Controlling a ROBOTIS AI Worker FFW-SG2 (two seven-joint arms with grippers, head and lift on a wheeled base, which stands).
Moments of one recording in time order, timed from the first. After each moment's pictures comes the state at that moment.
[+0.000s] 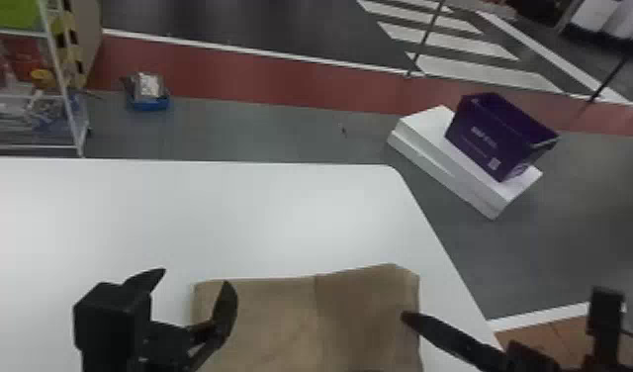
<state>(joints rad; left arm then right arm) 0.51 0.03 -0.40 -2.21 -0.08 0.47 -0.01 0.48 0.00 -1.00 -2.41 -1.25 1.56 0.23</state>
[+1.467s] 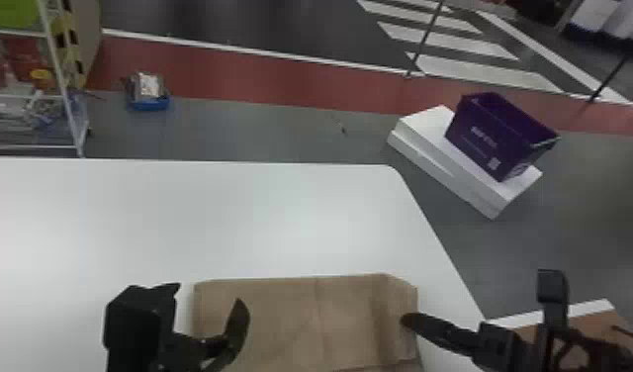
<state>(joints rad) 0.48 0.03 -0.43 -2.19 -0.10 0.56 -0.03 0.34 -0.16 -0.83 -2.18 -0.87 1.56 0.28</state>
